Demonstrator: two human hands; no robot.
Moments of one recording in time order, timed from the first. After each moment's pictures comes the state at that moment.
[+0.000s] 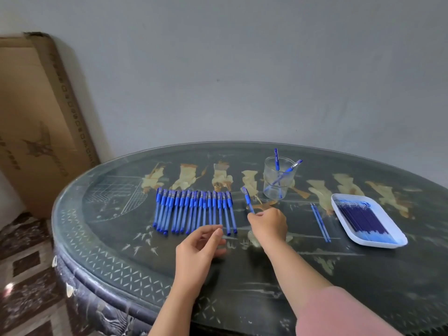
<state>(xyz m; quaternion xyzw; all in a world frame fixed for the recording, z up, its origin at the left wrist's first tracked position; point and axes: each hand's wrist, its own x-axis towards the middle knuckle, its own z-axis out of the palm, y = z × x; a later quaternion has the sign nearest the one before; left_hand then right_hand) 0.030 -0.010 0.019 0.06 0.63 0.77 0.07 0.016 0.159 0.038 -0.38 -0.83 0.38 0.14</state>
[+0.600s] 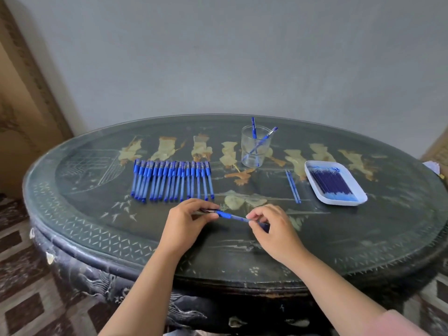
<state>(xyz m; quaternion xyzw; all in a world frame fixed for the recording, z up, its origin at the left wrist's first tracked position) 0.036 -0.005 0.014 0.27 0.81 0.52 0.00 0.139 0.196 0.001 -0.06 -0.92 0.34 0.20</state>
